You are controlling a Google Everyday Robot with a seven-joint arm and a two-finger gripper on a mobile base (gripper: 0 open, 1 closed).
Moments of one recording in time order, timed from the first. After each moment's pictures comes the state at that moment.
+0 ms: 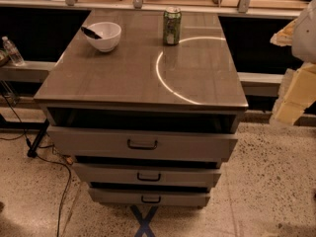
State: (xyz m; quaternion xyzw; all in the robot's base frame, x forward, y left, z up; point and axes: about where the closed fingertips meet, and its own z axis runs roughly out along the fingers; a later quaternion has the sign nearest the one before) arm 0.438 -0.214 0.984 -0.60 0.78 -0.04 0.17
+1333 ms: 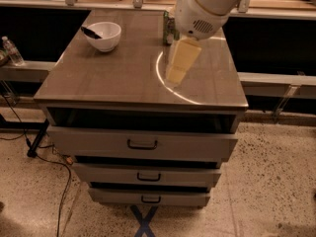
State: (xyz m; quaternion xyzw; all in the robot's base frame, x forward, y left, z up) arm 0.555 -0.035 0.981 -0.68 0.68 -0.01 0.28
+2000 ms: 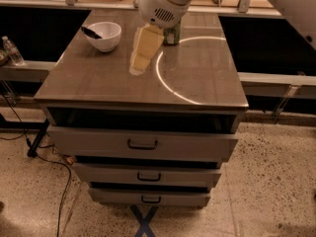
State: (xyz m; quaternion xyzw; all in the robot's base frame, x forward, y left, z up) arm 0.582 0.037 0.998 -0.69 0.65 0.02 0.33
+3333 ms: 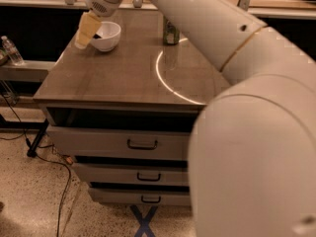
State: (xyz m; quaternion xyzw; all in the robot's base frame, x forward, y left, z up) arm 0.738 0.184 0.972 -0.63 0.66 0.05 0.41
